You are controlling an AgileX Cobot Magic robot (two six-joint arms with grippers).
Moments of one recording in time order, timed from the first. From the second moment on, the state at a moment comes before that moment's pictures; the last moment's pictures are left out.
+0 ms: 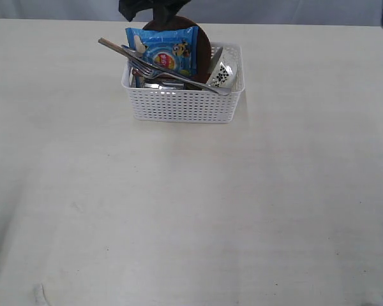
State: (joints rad) left arm -0.19 0.00 0.00 0.04 0.36 -0.08; right arm 0.66 2.15 -2.17 0.02 1.20 -0.24
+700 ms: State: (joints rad) left arm -0.19 0.00 0.00 0.04 0.36 -0.08; right arm 0.63 2.35 -2.18 0.07 1.22 -0.54
